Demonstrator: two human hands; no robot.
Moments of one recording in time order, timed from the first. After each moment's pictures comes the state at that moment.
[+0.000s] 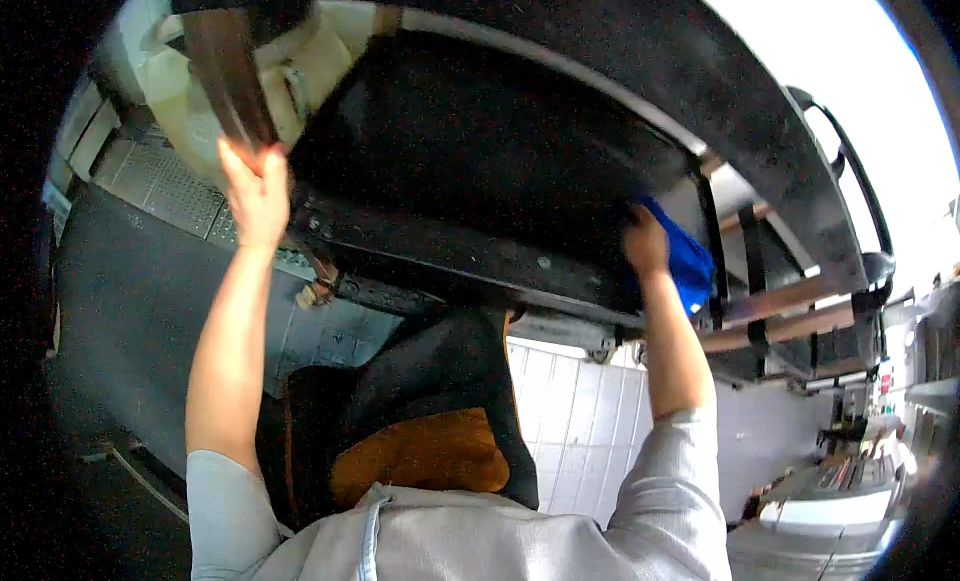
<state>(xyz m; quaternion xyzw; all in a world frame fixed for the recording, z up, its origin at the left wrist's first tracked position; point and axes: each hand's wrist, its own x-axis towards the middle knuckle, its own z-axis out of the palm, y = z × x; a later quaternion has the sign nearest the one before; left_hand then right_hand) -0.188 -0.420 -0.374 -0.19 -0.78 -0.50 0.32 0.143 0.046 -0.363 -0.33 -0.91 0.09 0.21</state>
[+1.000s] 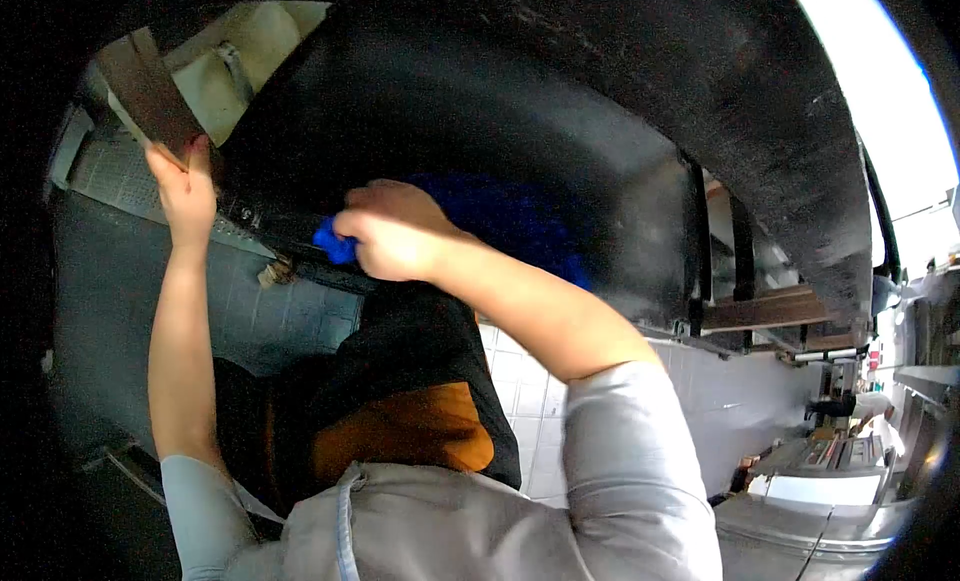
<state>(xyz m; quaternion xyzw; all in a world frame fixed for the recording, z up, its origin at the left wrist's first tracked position) -0.265 -0.437 -0.343 -0.27 -0.71 -0.56 0.32 -0.056 -0.202 -0.304 0.20 -0.96 0.19 0.08</state>
